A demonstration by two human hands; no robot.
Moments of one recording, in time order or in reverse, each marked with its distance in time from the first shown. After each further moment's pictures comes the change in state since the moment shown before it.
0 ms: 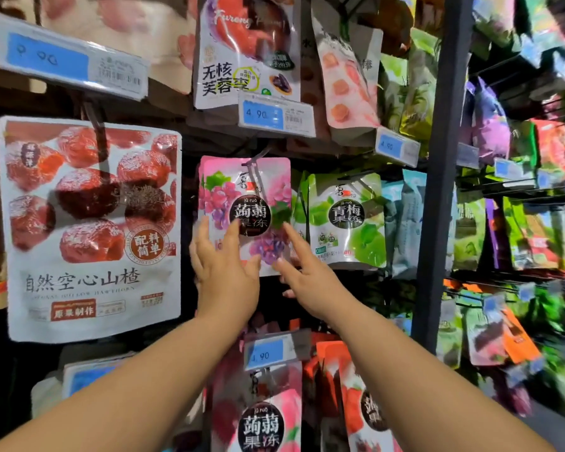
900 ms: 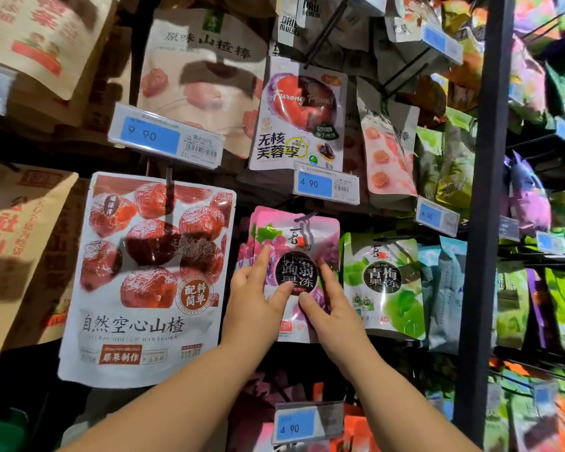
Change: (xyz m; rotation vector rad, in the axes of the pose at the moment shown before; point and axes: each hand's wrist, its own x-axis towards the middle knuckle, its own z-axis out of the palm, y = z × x) left_hand 0.034 -0.008 -0.016 -0.288 -0.069 -0.005; right_hand 0.019 -0.019 0.012 0.135 0.145 -0.057
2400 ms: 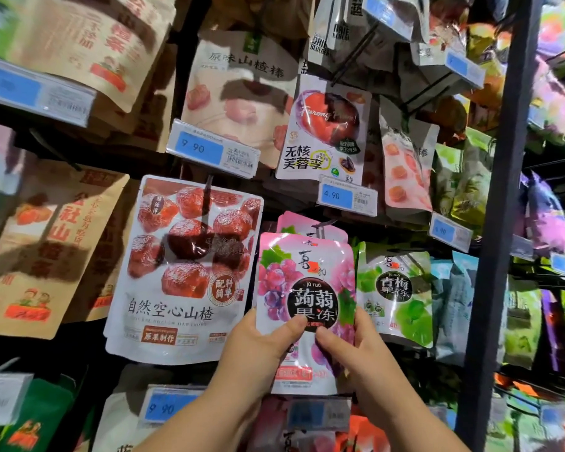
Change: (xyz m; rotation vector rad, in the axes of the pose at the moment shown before) left_hand -0.075 0.019 -0.038 -0.681 -0.096 -0.332; right_hand -0.062 -0.029 -0.013 0.397 -0.164 0.158
